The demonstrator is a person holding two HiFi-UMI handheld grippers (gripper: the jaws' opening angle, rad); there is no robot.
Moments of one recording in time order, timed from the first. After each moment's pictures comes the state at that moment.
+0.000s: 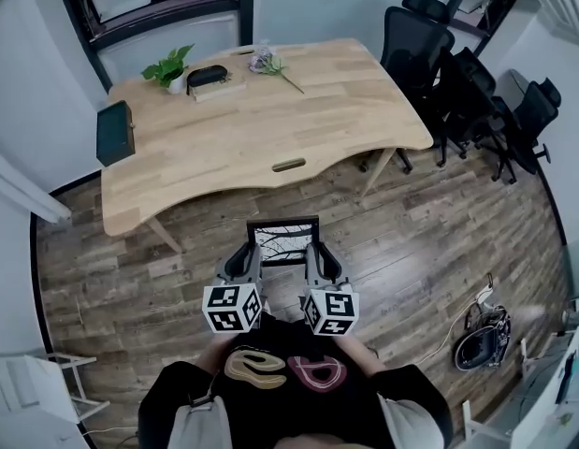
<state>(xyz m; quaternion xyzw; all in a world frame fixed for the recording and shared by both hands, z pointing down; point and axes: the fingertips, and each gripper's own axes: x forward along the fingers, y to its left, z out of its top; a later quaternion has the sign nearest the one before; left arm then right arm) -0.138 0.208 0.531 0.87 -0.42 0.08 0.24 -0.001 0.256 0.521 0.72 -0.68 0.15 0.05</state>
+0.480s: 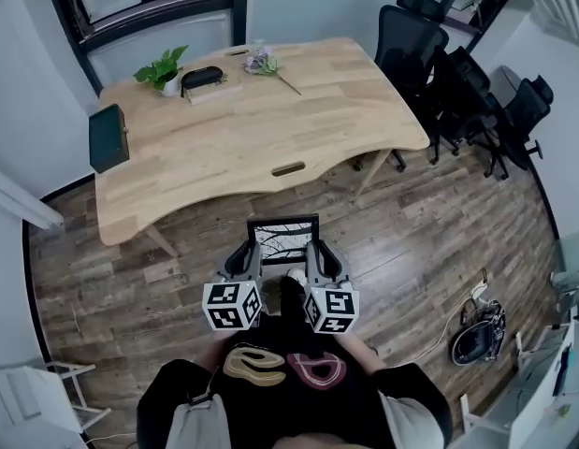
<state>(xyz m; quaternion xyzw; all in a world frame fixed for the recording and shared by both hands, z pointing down) -0.143 0.175 0.534 0.88 -0.40 0.09 0.25 -0.008 0.227 0.519 0.73 -0.67 0.14 0.06</state>
